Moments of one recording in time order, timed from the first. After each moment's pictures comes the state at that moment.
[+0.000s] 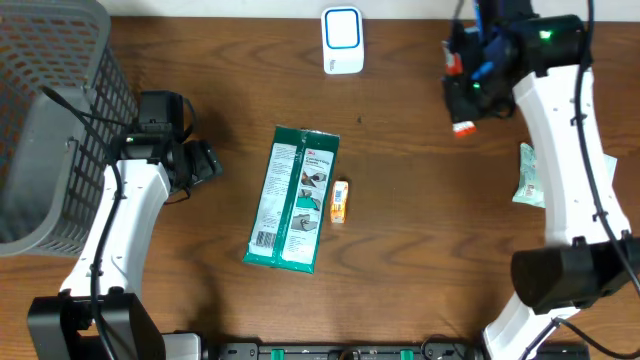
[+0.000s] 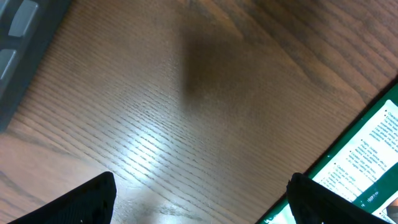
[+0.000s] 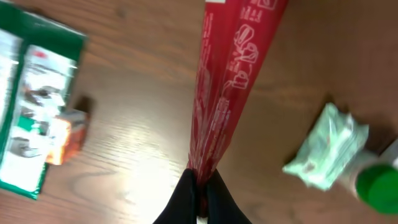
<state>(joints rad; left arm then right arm) 0.03 1.52 1.13 -0.89 -0.09 -0.46 0.15 1.89 2.08 -1.50 -0.02 -0.05</state>
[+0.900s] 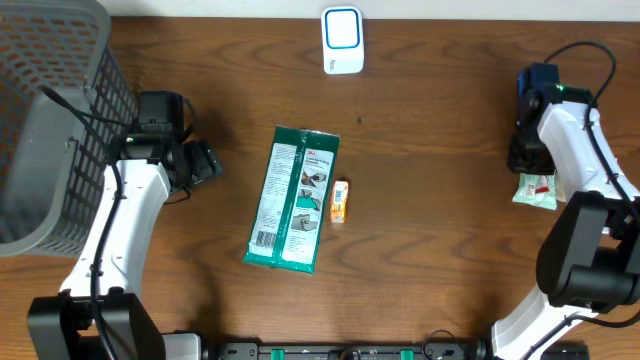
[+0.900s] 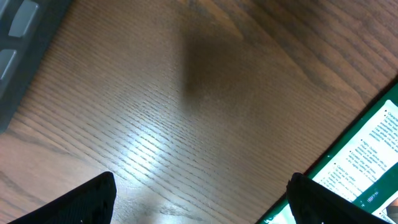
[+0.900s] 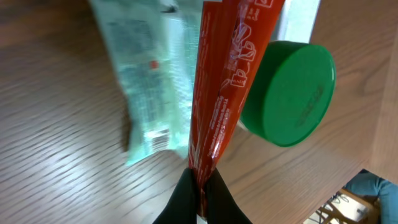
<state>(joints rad) 0.03 1.52 1.13 -0.89 -0.09 -0.46 -0.14 1.90 1.45 -1.09 0.51 0.15</state>
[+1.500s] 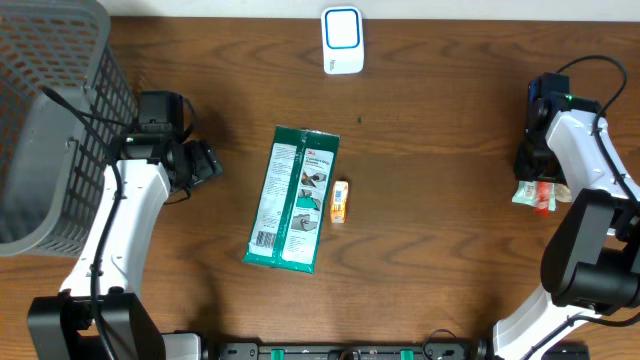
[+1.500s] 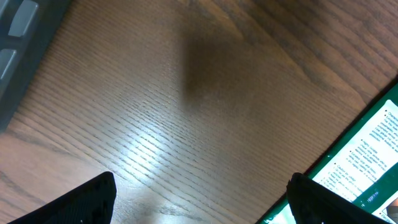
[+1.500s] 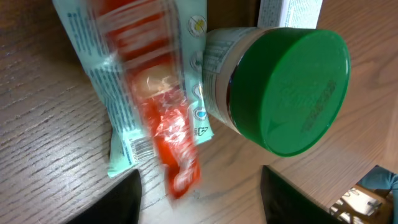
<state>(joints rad) 0.03 1.52 1.13 -0.89 -0.09 -0.46 -0.19 1.90 1.40 -1.03 0.49 0.15</state>
